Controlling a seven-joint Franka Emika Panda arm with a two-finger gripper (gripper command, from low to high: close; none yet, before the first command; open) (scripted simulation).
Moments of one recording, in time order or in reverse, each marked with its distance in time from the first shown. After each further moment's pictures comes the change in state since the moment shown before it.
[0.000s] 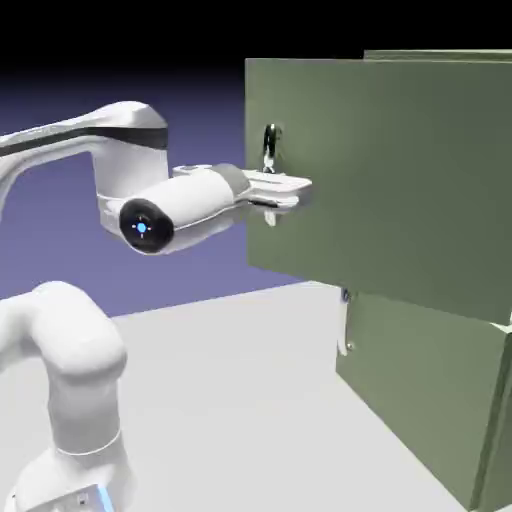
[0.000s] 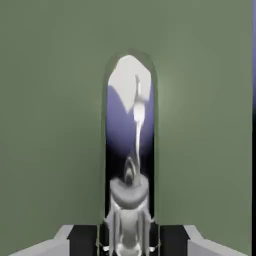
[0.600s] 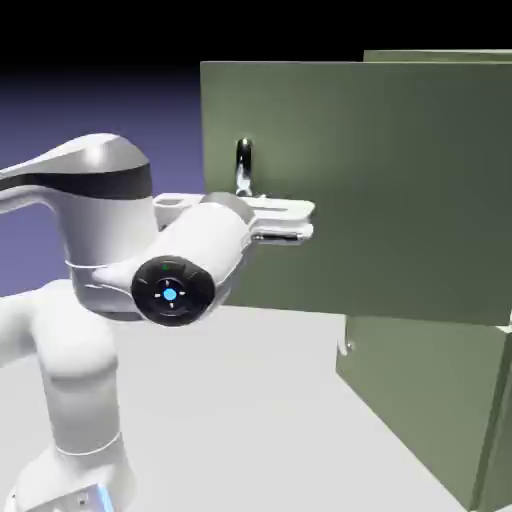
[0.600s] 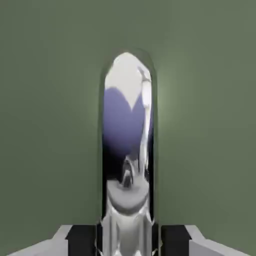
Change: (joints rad) arm -0.020 0.041 -0.543 0.345 -0.510 -0.782 0.076
